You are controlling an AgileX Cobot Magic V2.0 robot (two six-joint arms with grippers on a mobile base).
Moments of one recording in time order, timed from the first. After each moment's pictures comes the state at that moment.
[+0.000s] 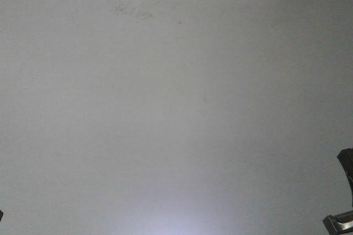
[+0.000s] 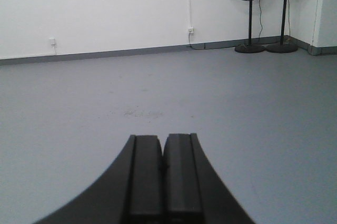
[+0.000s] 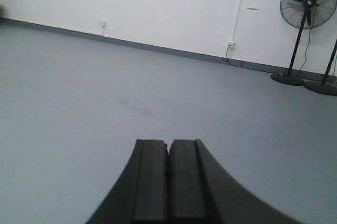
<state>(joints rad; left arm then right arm) -0.09 -0.01 0.03 -0.16 0.11 0.23 0.20 -0.01 0.03 0.04 0.13 -0.12</state>
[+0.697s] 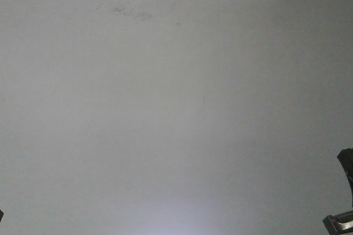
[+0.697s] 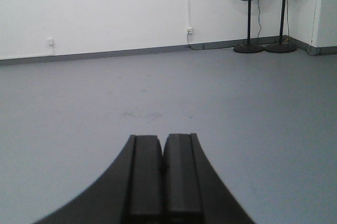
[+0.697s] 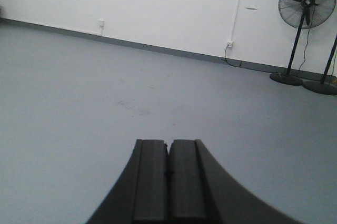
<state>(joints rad) -0.09 -0.01 0.03 -0.16 0.11 0.23 0.20 -0.01 0.03 0.04 0.13 -0.12</state>
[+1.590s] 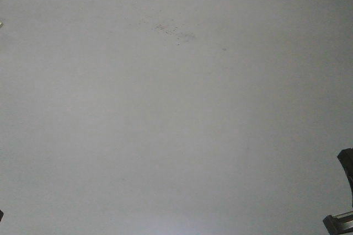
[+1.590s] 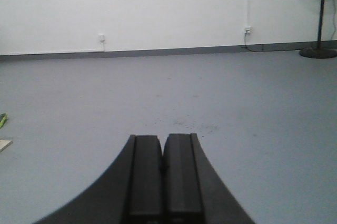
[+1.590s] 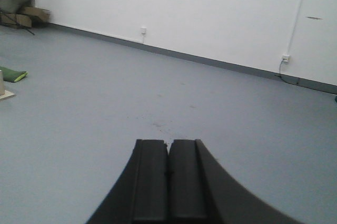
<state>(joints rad) -0.09 -0.01 0.03 -0.16 0.11 0.23 0.20 -0.01 0.03 0.04 0.13 -0.12</state>
